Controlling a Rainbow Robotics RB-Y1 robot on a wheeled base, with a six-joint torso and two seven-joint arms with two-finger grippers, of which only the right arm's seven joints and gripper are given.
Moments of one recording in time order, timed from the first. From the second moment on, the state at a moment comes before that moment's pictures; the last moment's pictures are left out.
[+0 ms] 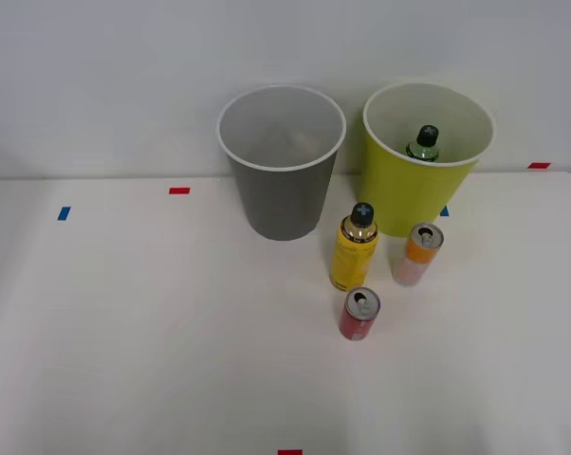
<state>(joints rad) 1.15 -0.09 -0.07 -1.76 0.12 -1.10 1.12</state>
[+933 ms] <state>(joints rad) 1.15 -0.09 -0.07 -1.76 0.12 -1.10 1.12</state>
